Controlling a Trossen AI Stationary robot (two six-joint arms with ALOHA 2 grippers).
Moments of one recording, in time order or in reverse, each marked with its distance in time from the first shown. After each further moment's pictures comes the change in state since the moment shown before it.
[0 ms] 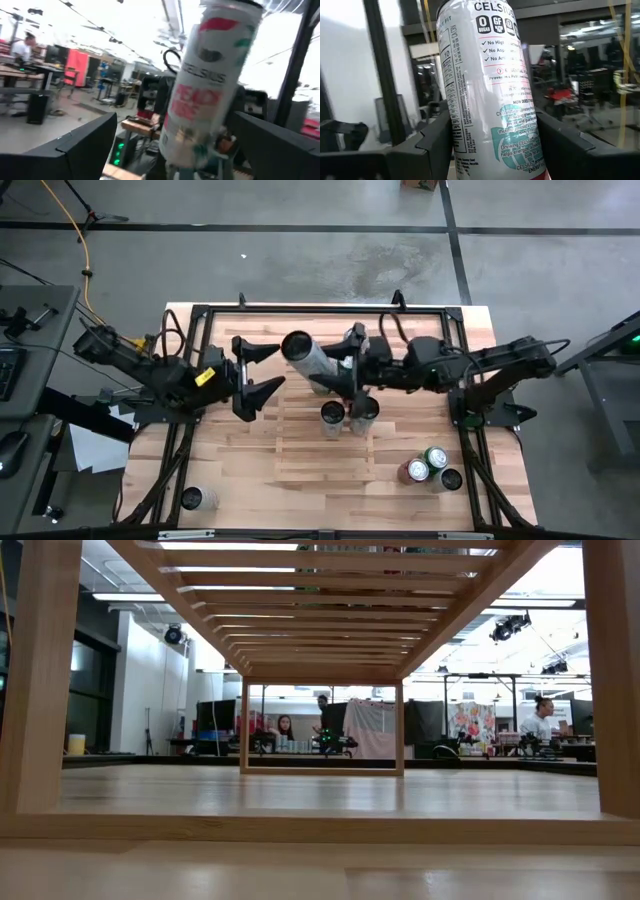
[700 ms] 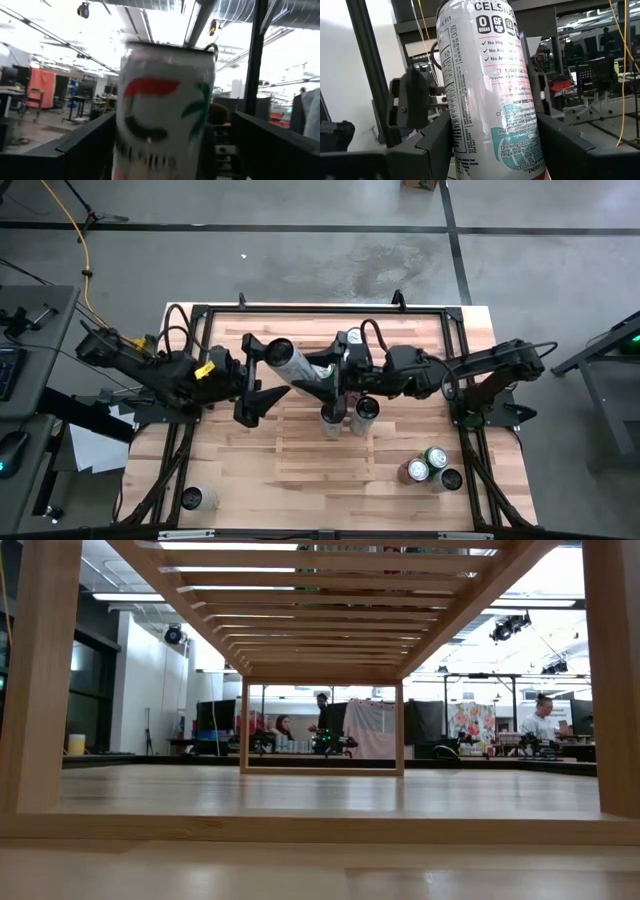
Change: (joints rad) left arm 0.049 0.080 0.082 0.049 0.208 0.077; right arm -0.014 0.095 0.000 0.076 0.006 0.051
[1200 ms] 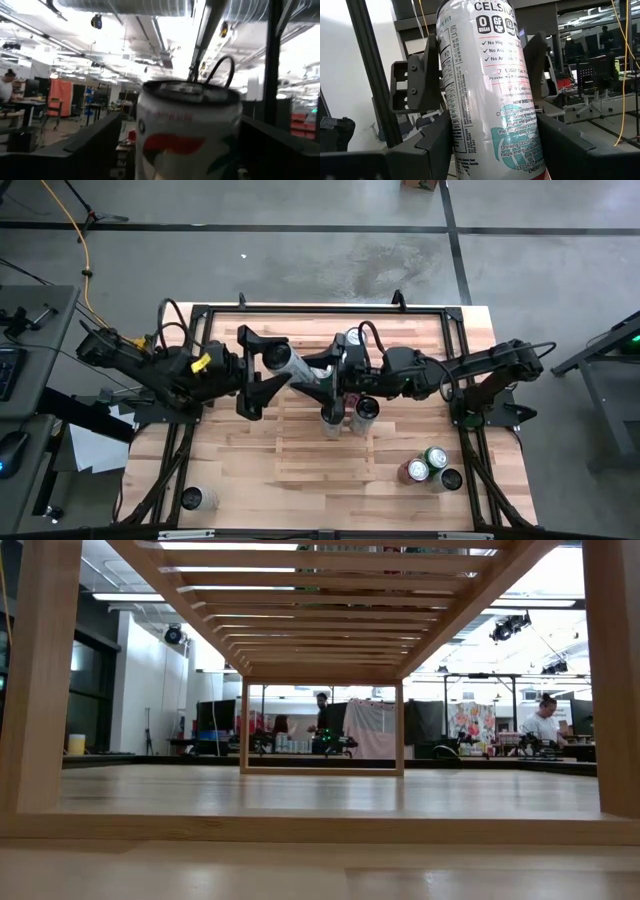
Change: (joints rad) left arm 0.008 0.003 0.045 -0.010 -0.050 0.069; right arm 0.000 0.009 0.000 -0.006 -0.003 0.001
